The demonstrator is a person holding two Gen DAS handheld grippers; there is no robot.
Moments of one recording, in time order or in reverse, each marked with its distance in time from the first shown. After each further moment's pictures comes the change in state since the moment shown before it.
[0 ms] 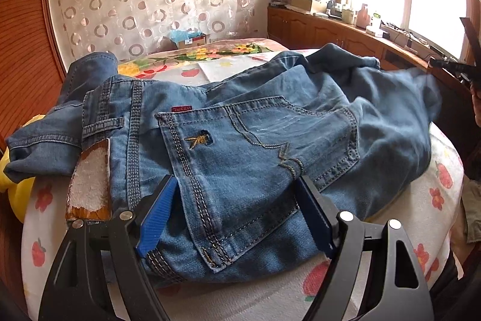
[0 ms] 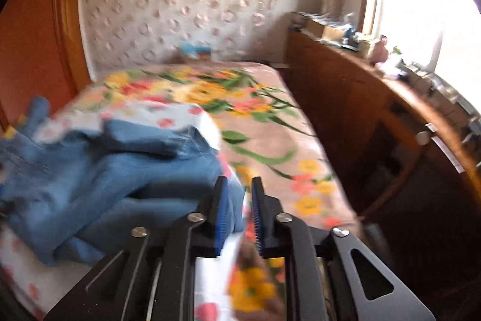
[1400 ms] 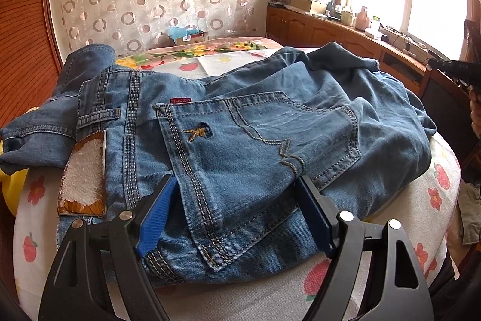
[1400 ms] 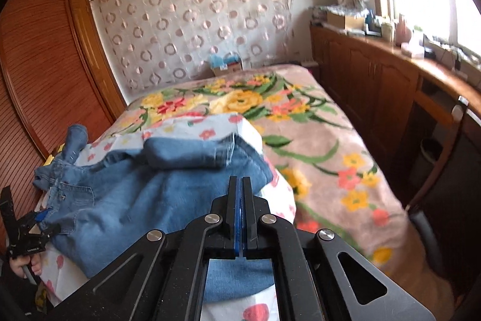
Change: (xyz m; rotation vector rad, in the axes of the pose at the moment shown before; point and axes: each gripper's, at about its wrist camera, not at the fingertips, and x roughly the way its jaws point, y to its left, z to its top) left arm 0.003 0.006 -0.004 -0.025 0.007 -0.024; right arm -0.002 -0.118 -0.012 0.145 -0.047 0.239
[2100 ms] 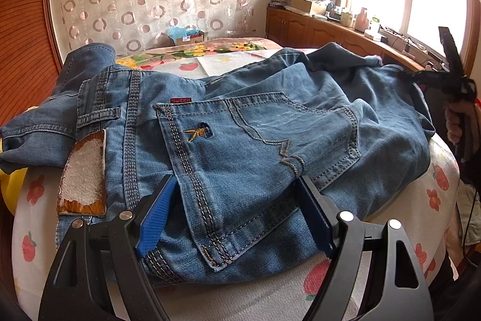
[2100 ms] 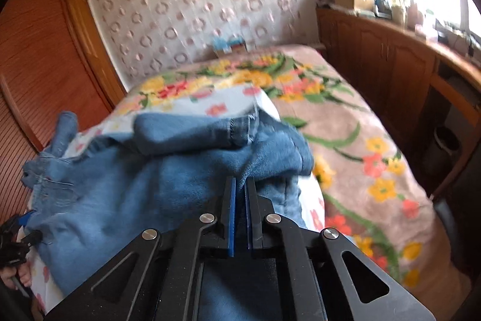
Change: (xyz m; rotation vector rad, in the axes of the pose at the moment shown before) left arm 0.000 -0.001 0.000 -0.003 -0.002 -0.001; right arm 0.064 0.050 0.060 -0.004 0.049 0.024
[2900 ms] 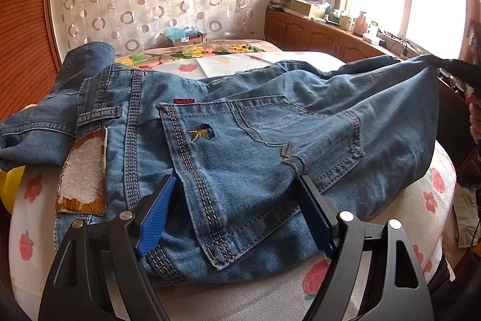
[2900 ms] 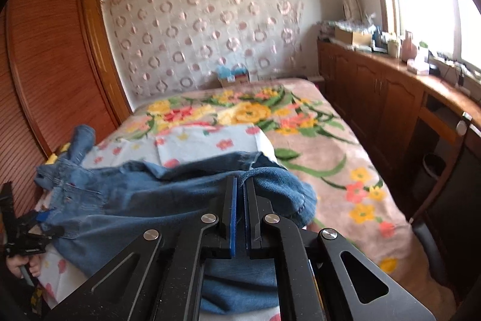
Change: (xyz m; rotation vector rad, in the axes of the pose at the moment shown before) left arm 0.001 -0.001 0.003 -0.016 -0.012 -0.019; right arm -0.104 0.021 -0.001 -0.065 -0.144 -0.014
